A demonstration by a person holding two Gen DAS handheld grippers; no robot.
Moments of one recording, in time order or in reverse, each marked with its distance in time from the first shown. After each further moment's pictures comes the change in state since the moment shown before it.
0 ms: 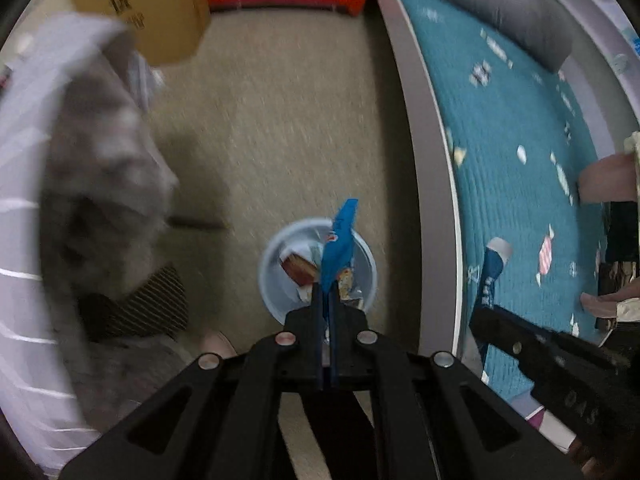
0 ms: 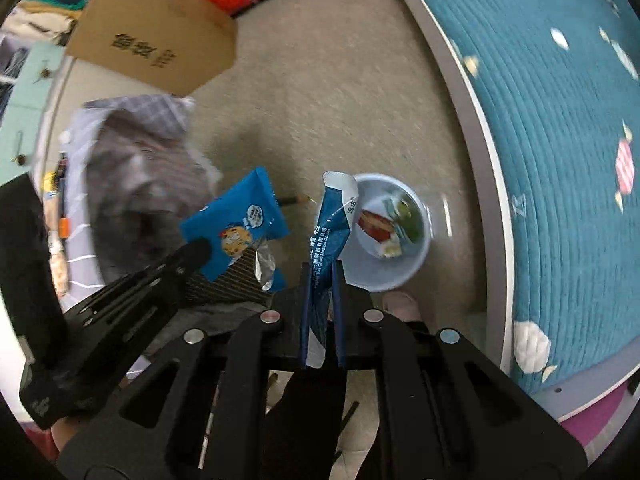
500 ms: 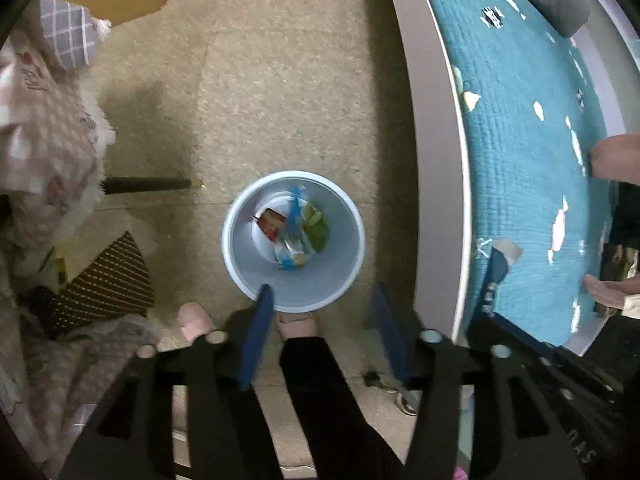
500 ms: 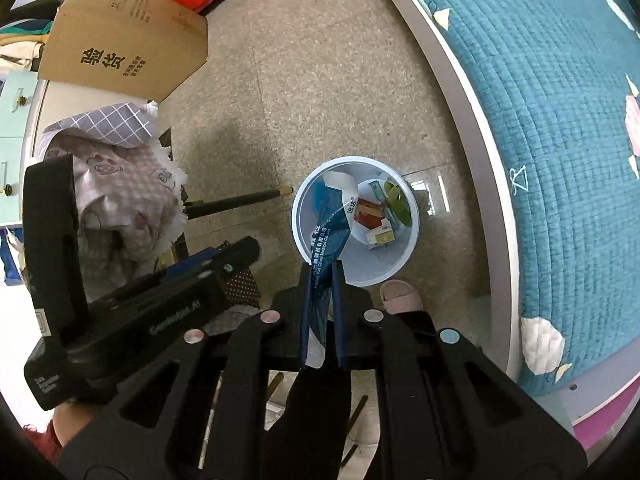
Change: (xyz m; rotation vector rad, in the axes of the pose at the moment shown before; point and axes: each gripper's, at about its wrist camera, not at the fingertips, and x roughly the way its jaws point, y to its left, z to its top) left arm 0.085 -0.025 0.011 0.008 0.182 -0.033; right arm 0.043 -0.049 0.004 0.094 0.044 0.021
